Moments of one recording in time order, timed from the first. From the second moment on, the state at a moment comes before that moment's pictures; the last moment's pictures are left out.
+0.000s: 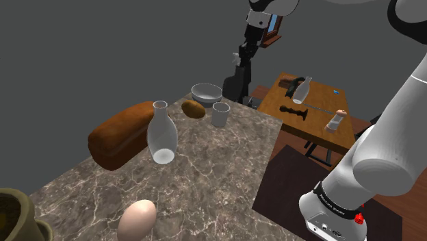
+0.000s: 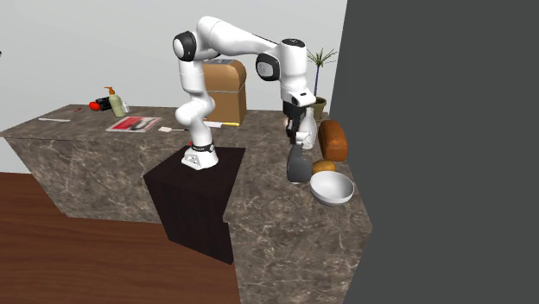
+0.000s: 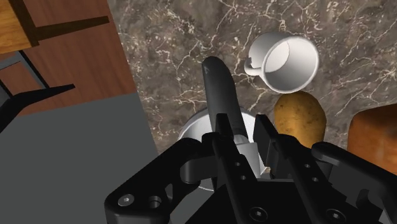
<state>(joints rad) 0.00 0.08 -0.29 -1.79 0.10 1.89 -0.38</state>
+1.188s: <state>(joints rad) 0.00 0.09 -0.30 -1.53 0.10 1.64 -0.36</state>
